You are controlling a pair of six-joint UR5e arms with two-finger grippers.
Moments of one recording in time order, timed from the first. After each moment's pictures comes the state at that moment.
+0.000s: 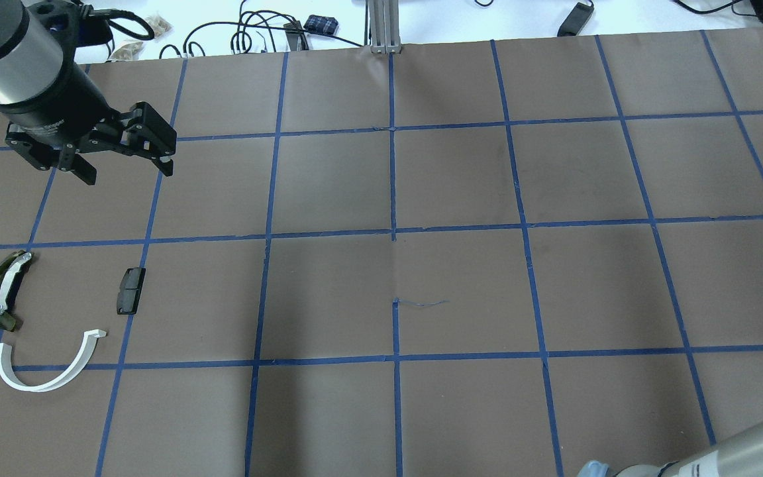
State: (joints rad) left arm -1.46 -1.47 -1.64 -1.55 1.58 0.03; right arm 0.93 -1.23 1.39 -1.76 -1.63 -1.32
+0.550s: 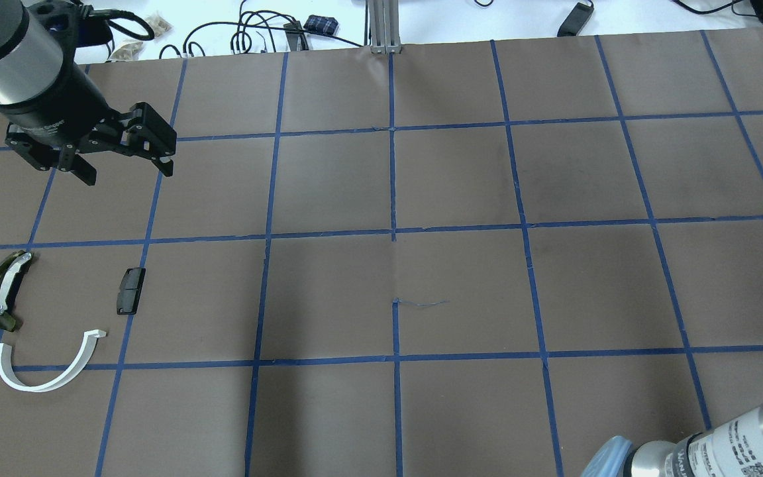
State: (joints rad) left arm -1.46 -1.47 -1.64 -1.55 1.58 0.03; right arm 0.76 -1.12 1.45 -1.89 -1.62 -1.92
